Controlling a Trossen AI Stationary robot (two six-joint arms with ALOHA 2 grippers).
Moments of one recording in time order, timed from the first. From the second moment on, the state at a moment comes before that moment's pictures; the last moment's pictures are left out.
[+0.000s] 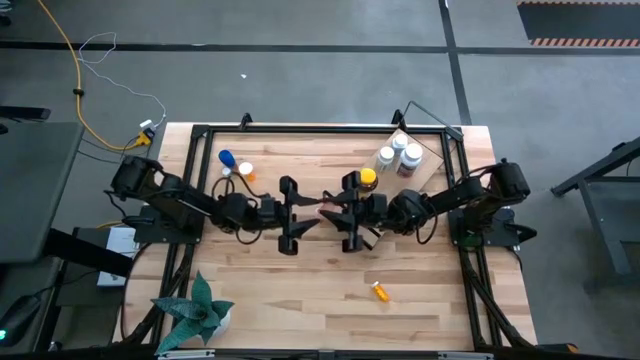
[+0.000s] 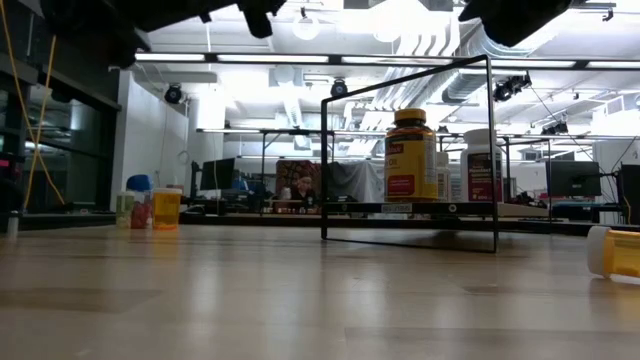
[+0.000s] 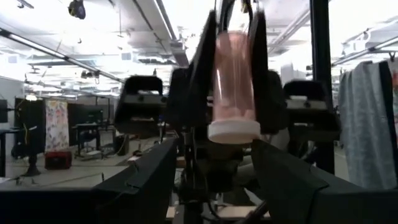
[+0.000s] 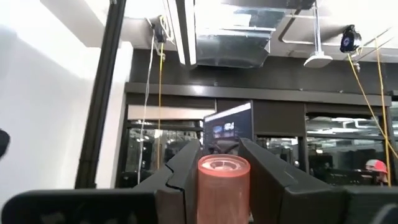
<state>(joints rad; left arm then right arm) -0.08 1.59 0.62 1.38 -0.20 0.13 0.18 1.70 0.89 1.43 0.10 -0.16</state>
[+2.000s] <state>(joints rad) -0.08 1.60 0.64 1.37 -0.17 0.08 0.18 1.72 0.92 1.34 0.11 -0.11</state>
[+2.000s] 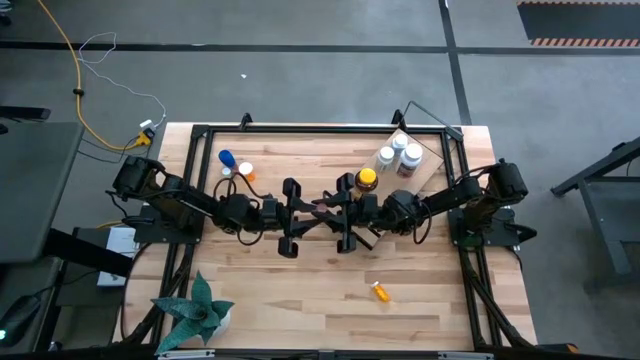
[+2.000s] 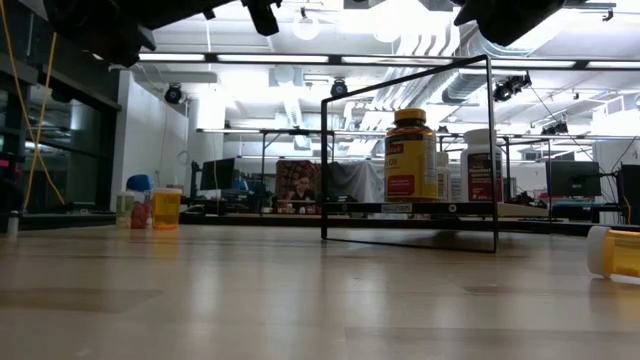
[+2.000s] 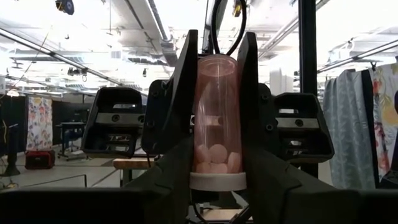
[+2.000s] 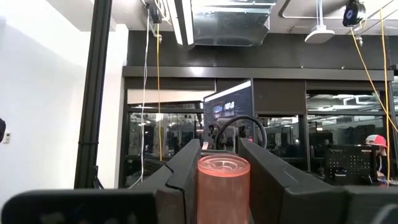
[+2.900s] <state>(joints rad) -0.02 1.41 0.71 0.58 -0.27 -0.02 0.20 1.27 0.92 0.33 0.29 -0.04</state>
